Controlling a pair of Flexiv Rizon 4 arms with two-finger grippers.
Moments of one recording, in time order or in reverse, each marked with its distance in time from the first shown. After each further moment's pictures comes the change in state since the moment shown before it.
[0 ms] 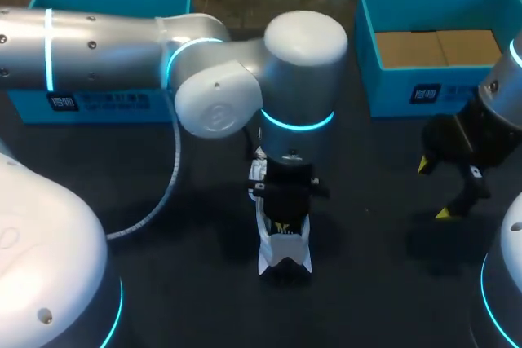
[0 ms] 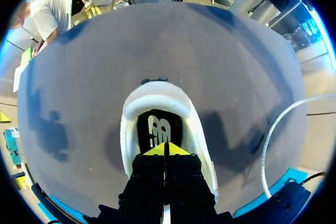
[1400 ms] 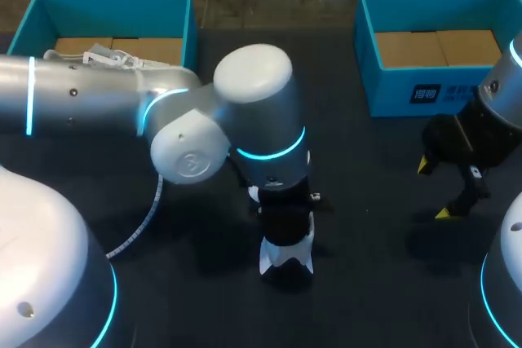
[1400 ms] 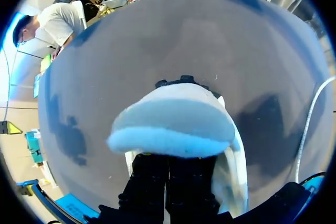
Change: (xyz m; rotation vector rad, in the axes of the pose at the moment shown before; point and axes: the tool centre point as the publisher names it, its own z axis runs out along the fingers) left arm -0.035 -0.005 0.036 -0.052 -0.251 0.029; right arm 0.000 0.000 0.000 0.000 0.000 0.000
